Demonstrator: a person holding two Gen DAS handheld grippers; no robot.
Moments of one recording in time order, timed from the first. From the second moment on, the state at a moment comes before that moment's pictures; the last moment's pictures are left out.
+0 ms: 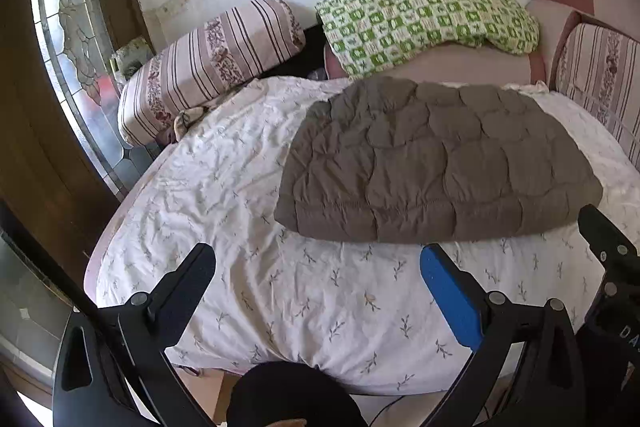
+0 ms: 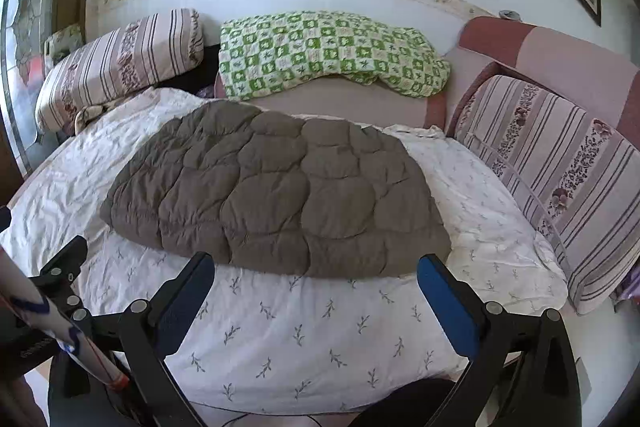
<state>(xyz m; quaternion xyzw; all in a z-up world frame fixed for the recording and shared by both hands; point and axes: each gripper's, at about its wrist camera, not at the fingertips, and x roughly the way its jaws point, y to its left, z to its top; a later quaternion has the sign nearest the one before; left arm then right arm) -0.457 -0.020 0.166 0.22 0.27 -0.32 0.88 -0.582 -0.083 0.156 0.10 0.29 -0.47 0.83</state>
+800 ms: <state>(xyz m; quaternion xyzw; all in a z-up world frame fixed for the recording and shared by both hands) -0.454 -0.027 0.152 0.24 0.29 -0.32 0.87 -0.574 -0.082 0.143 0.08 0.32 -0.46 0.83</state>
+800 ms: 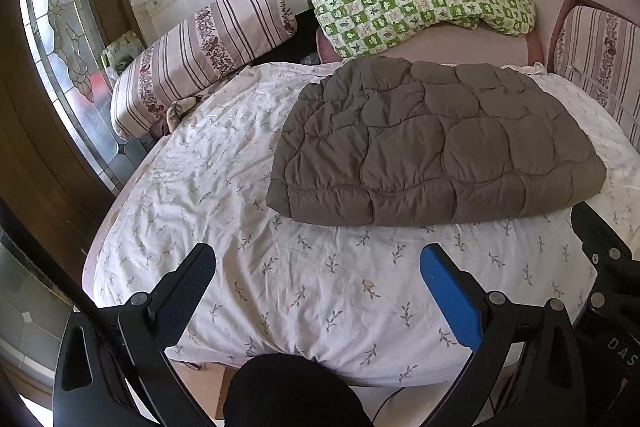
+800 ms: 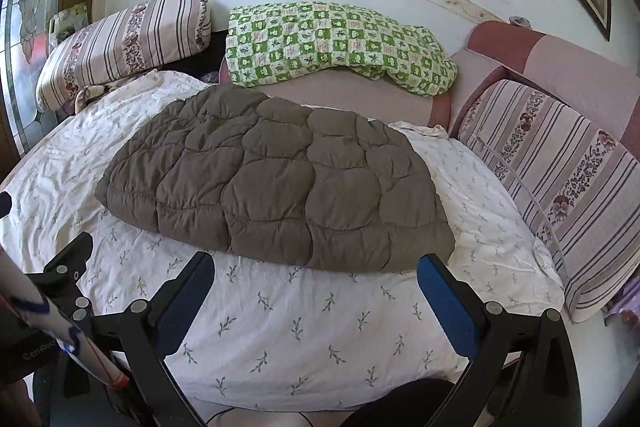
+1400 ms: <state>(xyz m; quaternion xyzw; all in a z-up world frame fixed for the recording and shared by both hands) -0.451 -0.025 0.144 0.25 0.29 -0.32 0.86 -0.566 -0.077 0.134 0.08 0.33 -0.46 0.82</state>
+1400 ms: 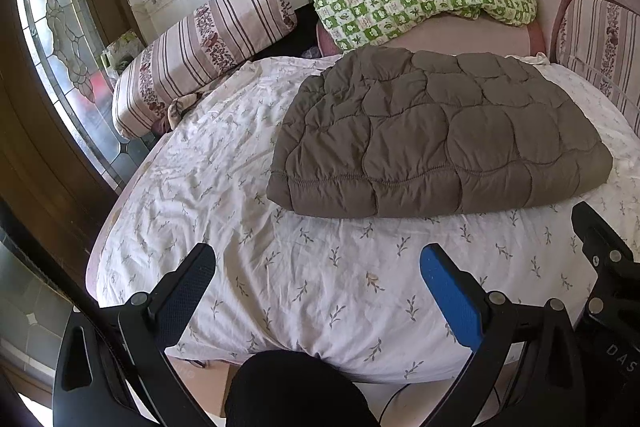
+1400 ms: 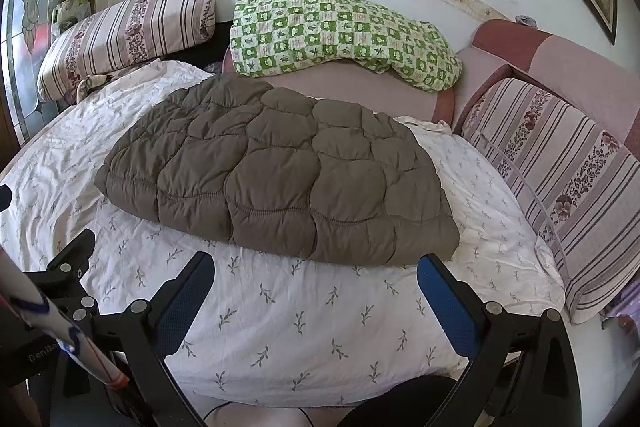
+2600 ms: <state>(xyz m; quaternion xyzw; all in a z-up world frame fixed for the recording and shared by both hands) -0.448 -0.022 0.137 0.25 0.30 -0.32 0.86 -0.567 -0.078 0.131 0.08 0.33 -0.46 0.82</state>
